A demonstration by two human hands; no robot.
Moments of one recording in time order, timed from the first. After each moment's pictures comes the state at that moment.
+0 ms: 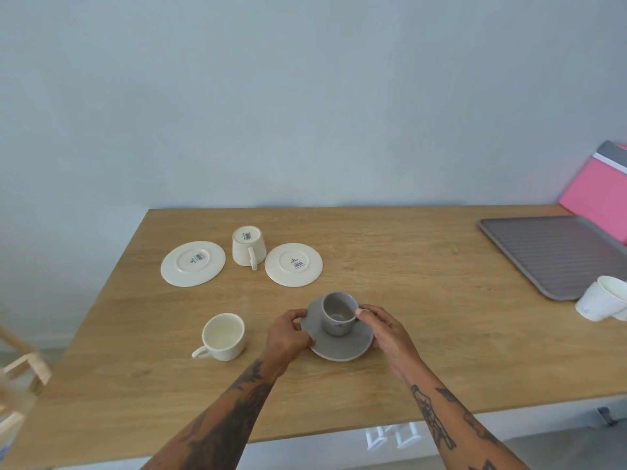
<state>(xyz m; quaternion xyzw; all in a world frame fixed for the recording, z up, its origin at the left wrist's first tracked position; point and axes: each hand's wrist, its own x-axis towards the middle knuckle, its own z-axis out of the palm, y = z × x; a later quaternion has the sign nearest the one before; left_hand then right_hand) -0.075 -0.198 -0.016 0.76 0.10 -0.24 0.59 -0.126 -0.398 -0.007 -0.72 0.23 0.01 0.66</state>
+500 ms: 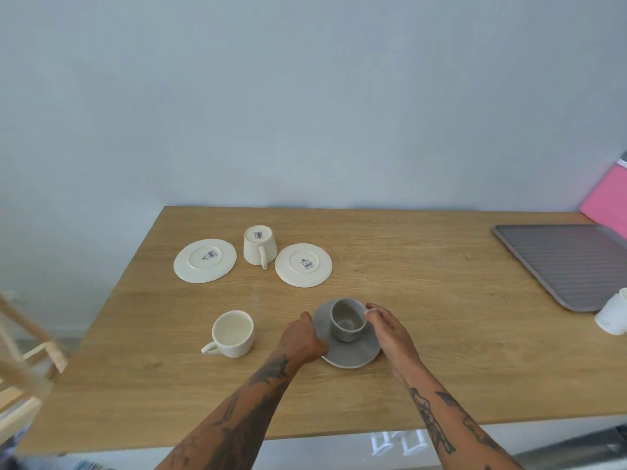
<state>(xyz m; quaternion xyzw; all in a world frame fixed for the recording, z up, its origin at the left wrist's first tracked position) -0.070 -0.208 -0.013 0.91 -0.02 -0.25 0.32 -0.120 -0.388 -0.010 -0.75 0.26 0.02 0.61</state>
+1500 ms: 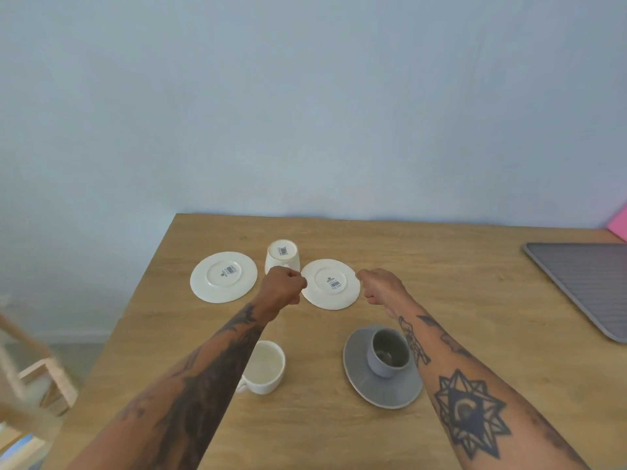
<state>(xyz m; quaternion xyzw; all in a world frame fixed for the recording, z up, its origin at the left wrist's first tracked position) 0.057 -0.121 0.041 0.80 0.07 -0.17 0.56 0.040 -0.333 0.043 -0.82 0.29 0.06 0.49</state>
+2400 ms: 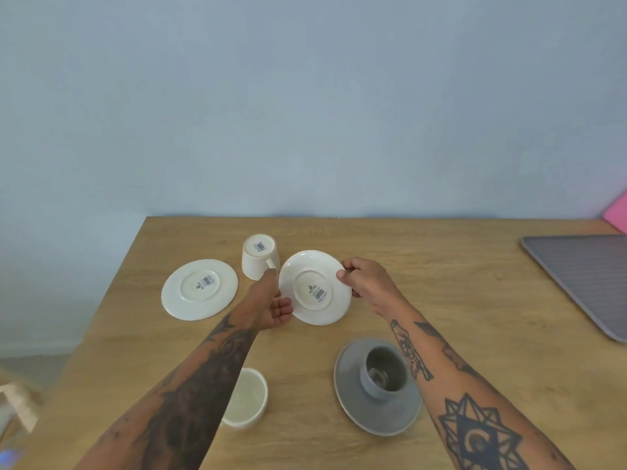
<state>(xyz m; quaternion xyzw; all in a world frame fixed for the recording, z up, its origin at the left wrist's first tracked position) 0.103 -0.136 0.005 0.56 0.30 -0.31 0.71 0.073 -0.336 0.039 -0.82 0.19 0.05 0.54</state>
